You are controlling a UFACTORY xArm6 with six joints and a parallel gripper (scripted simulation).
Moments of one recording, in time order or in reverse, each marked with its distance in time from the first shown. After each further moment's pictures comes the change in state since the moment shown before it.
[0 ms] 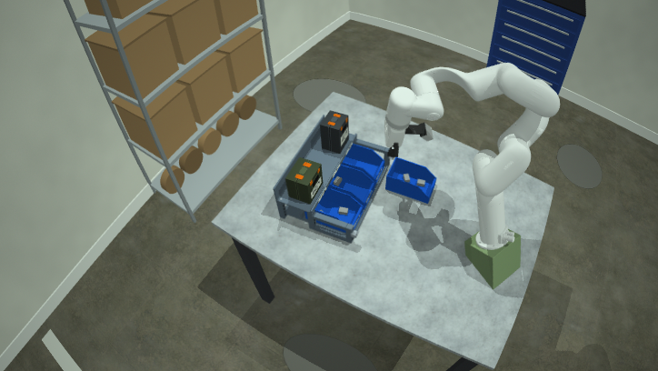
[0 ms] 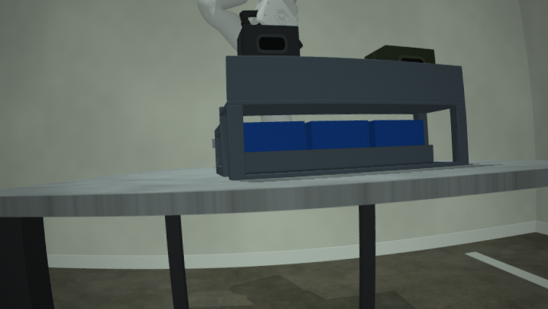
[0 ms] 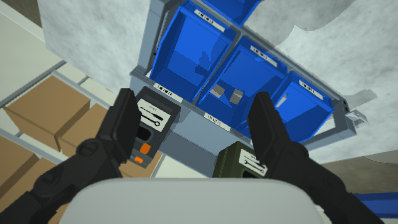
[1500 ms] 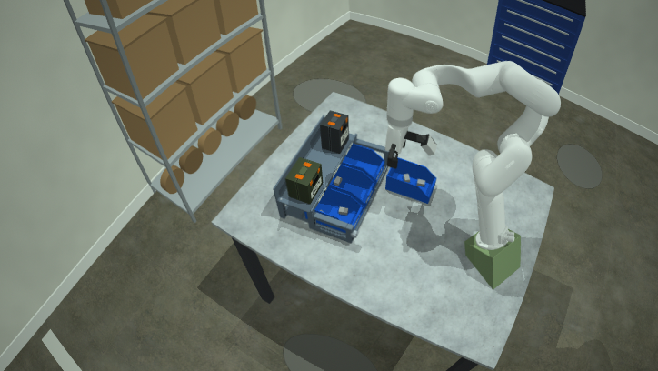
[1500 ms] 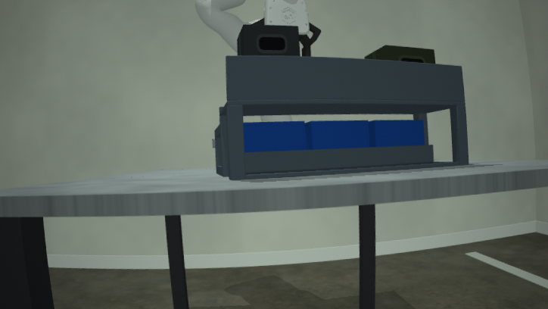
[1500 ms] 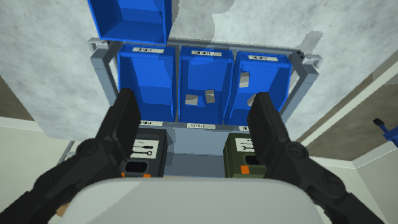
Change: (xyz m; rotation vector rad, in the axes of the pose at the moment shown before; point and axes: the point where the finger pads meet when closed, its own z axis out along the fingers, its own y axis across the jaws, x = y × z) arm 0.009 0.058 -0.028 -0.302 0.108 0.379
